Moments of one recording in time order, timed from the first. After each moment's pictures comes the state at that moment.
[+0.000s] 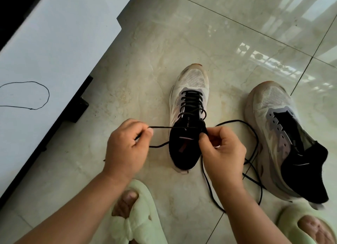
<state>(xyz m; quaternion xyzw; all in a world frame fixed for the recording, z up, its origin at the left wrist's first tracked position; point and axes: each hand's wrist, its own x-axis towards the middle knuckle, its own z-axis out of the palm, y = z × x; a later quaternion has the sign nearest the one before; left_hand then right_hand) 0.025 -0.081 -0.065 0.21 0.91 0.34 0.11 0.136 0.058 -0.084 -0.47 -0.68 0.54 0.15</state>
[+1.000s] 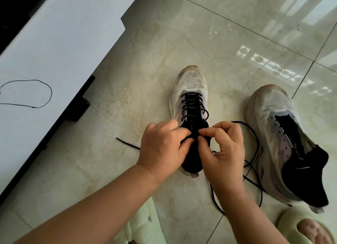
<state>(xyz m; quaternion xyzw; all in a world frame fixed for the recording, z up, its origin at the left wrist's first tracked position) 0.045 -0.035 -0.066 0.38 0.90 0.20 0.10 0.138 0.058 -0.088 -0.36 -0.80 0.45 0.20</state>
